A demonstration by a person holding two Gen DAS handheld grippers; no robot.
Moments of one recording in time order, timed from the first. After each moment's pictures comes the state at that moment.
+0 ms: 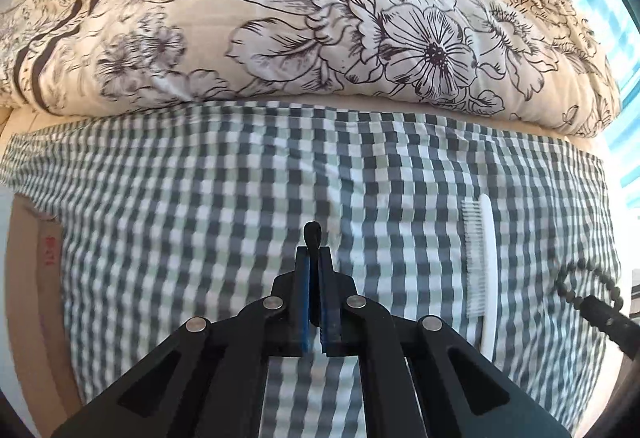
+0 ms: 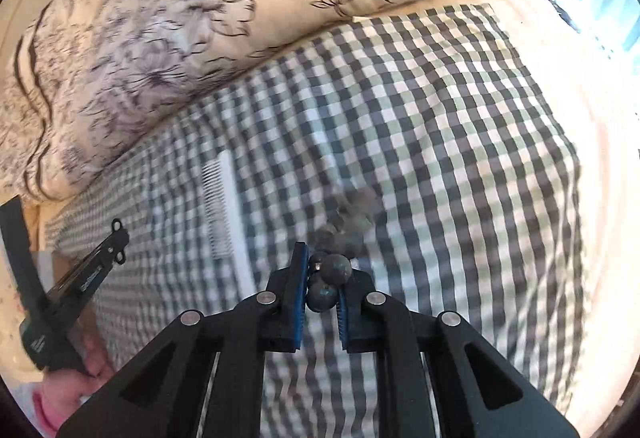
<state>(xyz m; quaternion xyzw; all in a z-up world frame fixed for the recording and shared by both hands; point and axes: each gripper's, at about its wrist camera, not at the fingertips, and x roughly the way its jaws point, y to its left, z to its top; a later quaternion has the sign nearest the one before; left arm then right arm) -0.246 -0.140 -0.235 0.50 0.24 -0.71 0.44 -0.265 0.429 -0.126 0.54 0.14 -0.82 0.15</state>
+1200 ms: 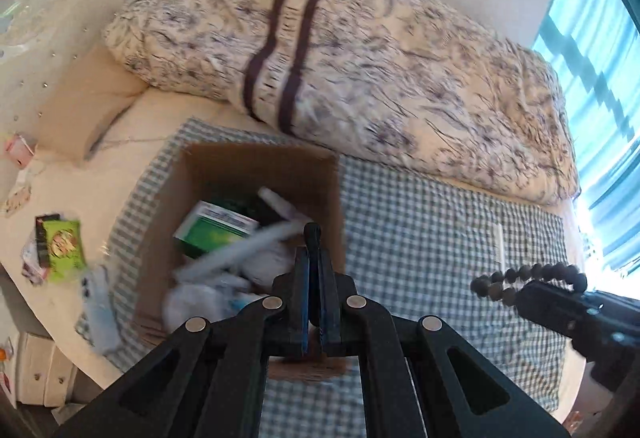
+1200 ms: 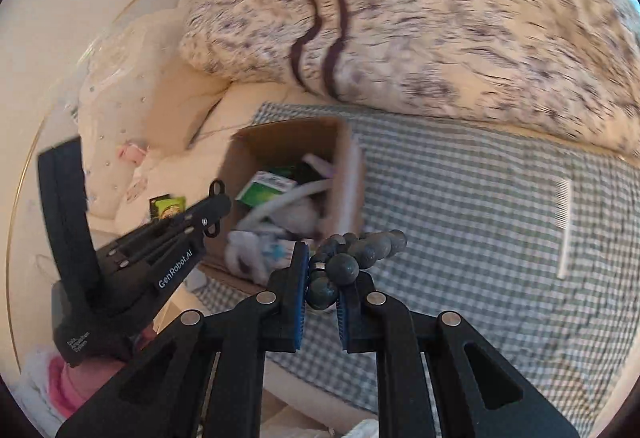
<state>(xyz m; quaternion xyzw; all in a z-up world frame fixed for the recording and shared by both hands) 0.052 -0.170 0.002 0.40 0.23 -0.74 0.48 0.088 0.159 -0.086 0.48 0.26 -0.72 0.42</state>
